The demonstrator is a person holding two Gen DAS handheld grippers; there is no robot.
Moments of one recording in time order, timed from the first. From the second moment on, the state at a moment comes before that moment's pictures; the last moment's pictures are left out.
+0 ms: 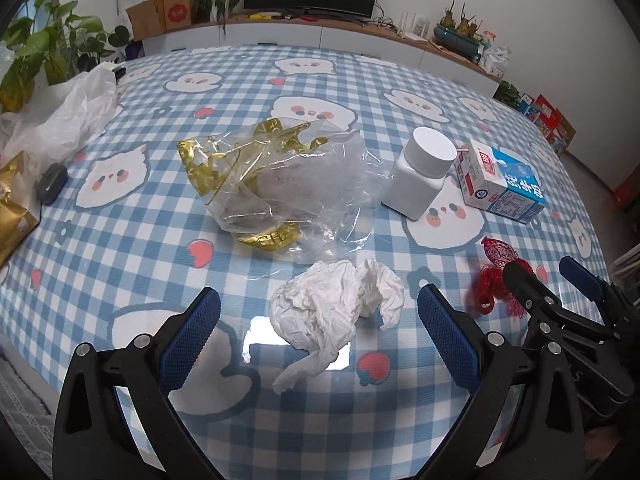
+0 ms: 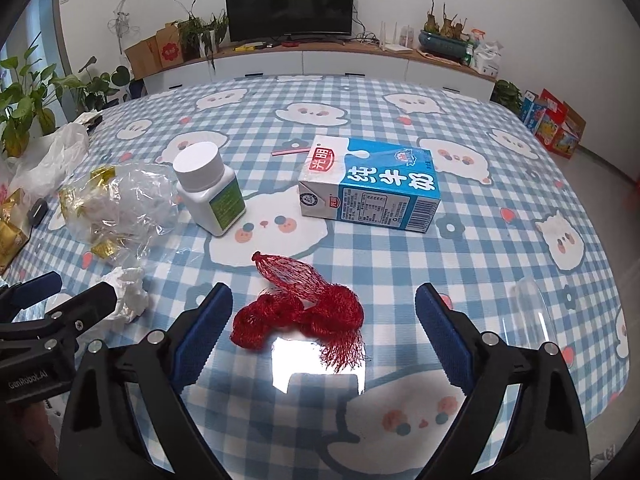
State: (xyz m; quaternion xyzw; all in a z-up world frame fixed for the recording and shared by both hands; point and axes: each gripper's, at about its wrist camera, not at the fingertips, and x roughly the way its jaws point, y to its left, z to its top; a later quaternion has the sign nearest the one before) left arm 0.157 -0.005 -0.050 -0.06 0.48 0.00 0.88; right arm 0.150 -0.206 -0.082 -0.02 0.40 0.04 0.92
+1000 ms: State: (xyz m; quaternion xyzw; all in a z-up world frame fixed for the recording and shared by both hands) left arm 0.167 -0.012 -0.078 -0.02 0.50 0.02 0.87; right arm 0.162 -0.206 -0.101 -0.01 0.43 0.06 0.90
